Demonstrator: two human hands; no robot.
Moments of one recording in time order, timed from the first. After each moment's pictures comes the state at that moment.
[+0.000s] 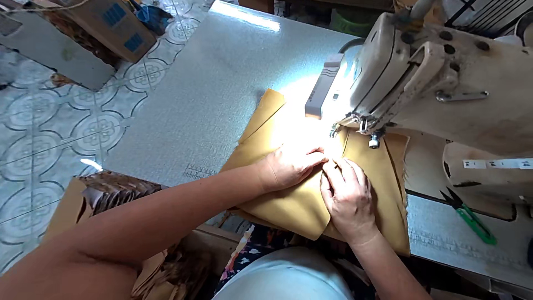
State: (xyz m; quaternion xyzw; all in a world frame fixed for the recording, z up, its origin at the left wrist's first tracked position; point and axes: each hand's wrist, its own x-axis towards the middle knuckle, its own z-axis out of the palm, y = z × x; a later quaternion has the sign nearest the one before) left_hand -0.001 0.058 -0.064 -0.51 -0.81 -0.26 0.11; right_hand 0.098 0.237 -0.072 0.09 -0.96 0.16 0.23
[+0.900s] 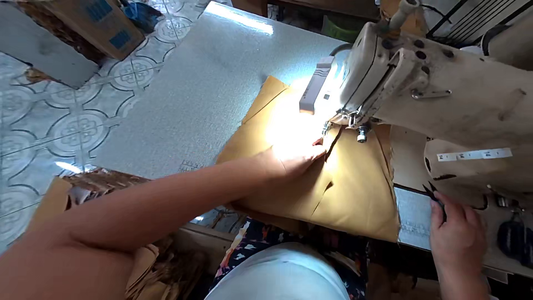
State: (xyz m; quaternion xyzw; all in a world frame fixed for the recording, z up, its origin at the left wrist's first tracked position) left_hand 0.000 0.074 -0.029 -0.48 -0.86 -0.17 -0.01; right_hand 0.182 0.426 -0.053 -0.13 -0.97 0.04 0.19
